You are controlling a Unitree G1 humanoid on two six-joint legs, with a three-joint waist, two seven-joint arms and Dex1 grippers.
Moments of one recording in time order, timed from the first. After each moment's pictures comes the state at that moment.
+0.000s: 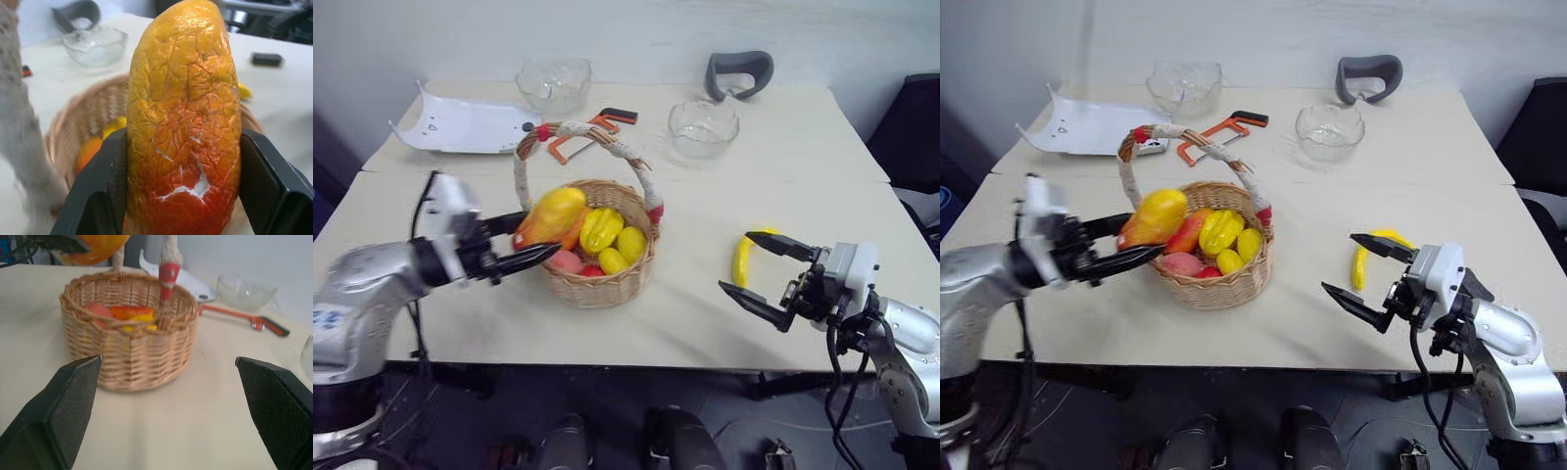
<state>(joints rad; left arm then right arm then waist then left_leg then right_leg) -0.39 0.72 0.24 -0.34 -0.62 0.67 -0.76 0.03 -0.65 -0.24 -0.41 0.58 0.14 0.92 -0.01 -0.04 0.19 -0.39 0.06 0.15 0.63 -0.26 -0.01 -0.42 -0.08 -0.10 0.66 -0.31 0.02</state>
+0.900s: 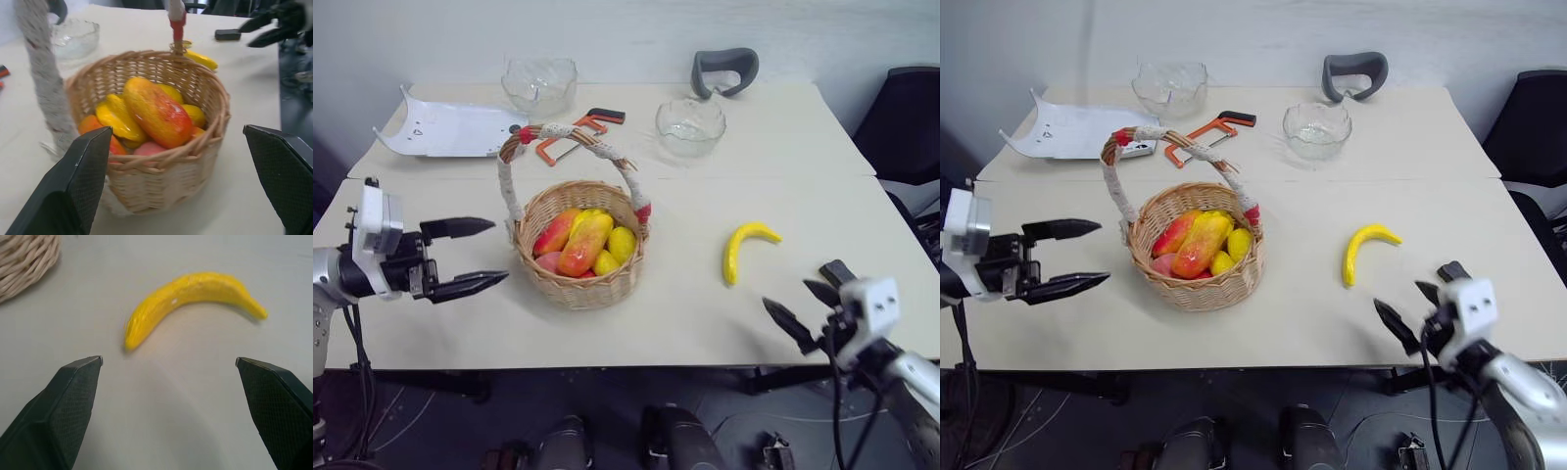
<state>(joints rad) -0.19 0.95 0.43 -0.12 -0.69 0.46 -1.23 0.14 -0.59 -0.36 -0.52 0.55 0.60 0.45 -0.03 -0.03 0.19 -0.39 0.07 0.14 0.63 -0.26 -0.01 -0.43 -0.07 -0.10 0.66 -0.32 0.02</state>
